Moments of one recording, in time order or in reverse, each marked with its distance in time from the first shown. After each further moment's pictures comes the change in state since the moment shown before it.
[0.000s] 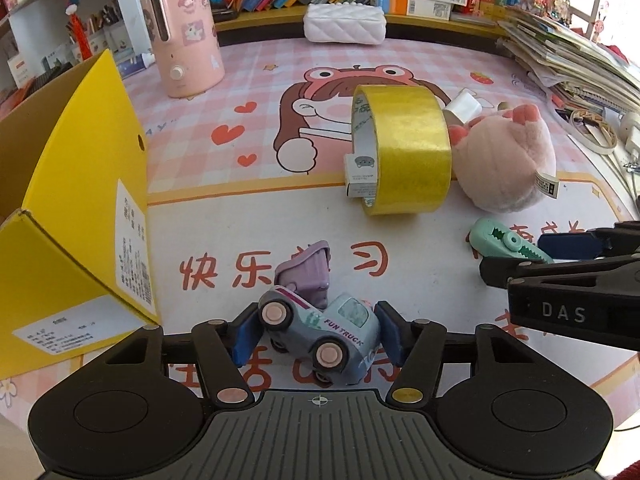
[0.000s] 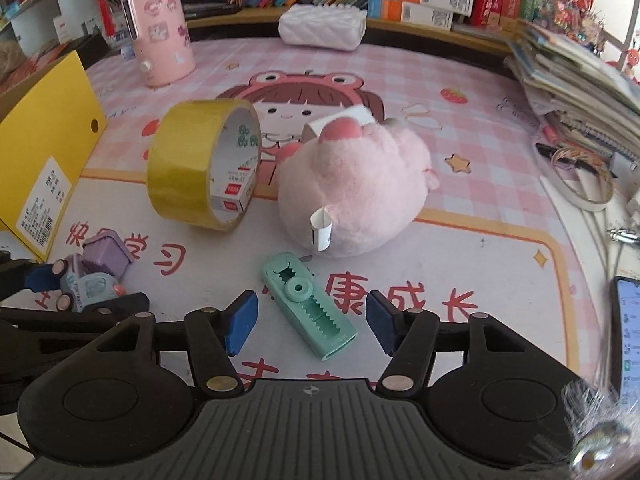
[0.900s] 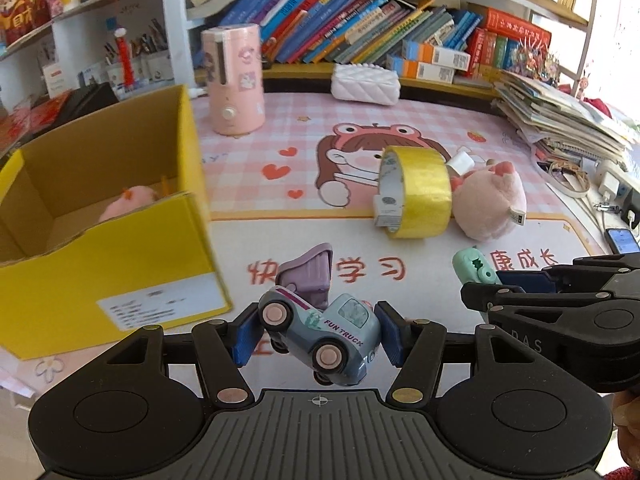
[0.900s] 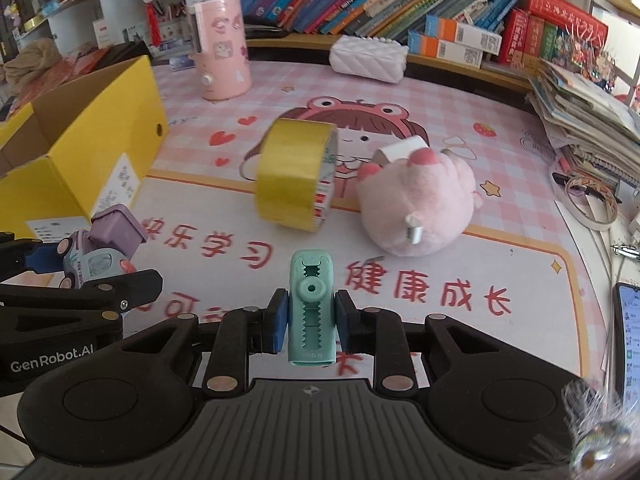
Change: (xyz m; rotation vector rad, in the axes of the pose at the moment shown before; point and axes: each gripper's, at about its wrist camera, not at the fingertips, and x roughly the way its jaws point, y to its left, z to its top) left arm -0.069 0.044 -0.031 -0.054 -0.165 -0.024; right arm -0.048 0.061 -0.021 -0.069 -0.098 0.027
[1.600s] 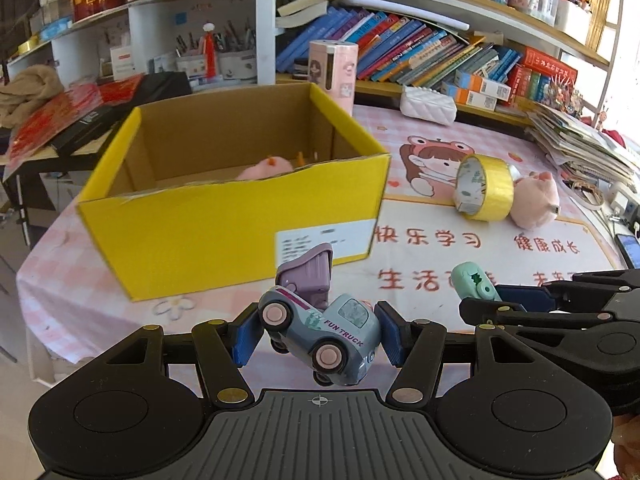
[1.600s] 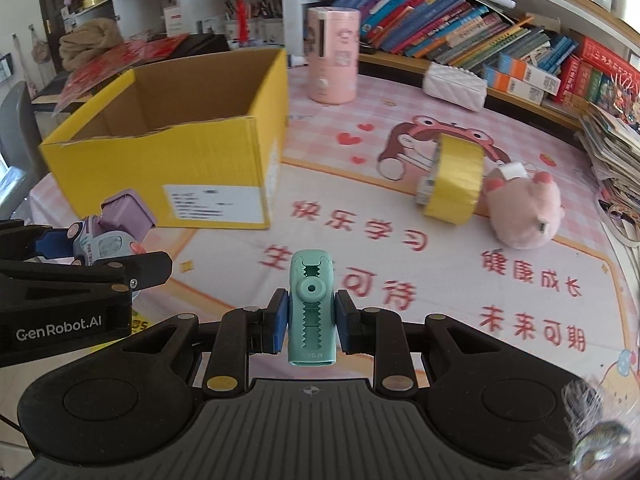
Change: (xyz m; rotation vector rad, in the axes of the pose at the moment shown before) left arm -0.075 0.103 -0.054 -0.073 -0.053 0.041; right arm -0.042 0.130 -0.028 -0.084 -0.036 0.059
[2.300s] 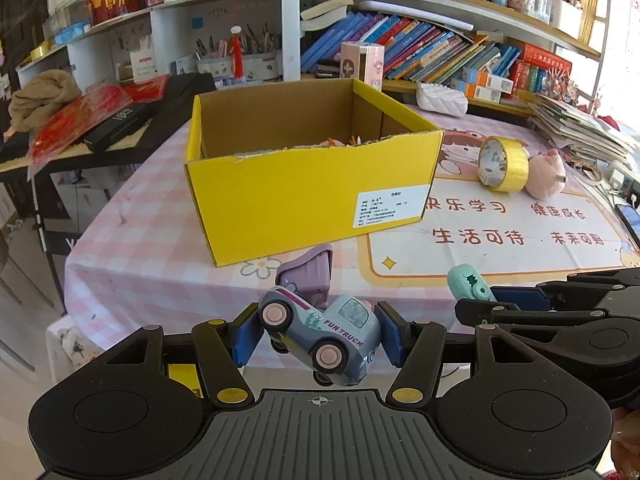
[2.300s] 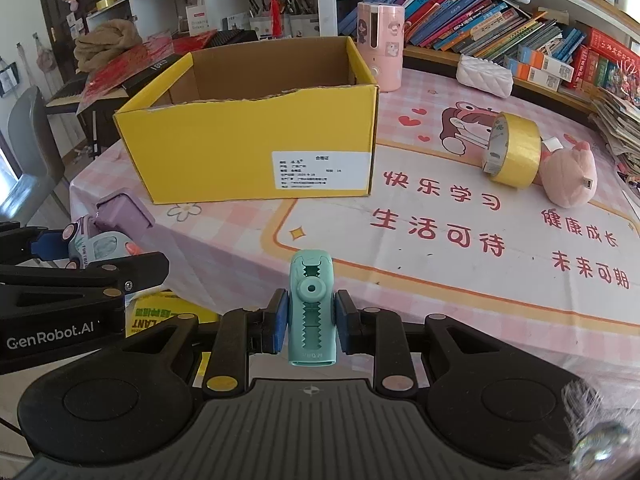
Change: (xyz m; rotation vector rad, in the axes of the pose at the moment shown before) left arm -0.041 0.065 -0.035 0.044 -0.015 0.003; right arm -0.014 0.091 -0.030 0.046 -0.008 0.011
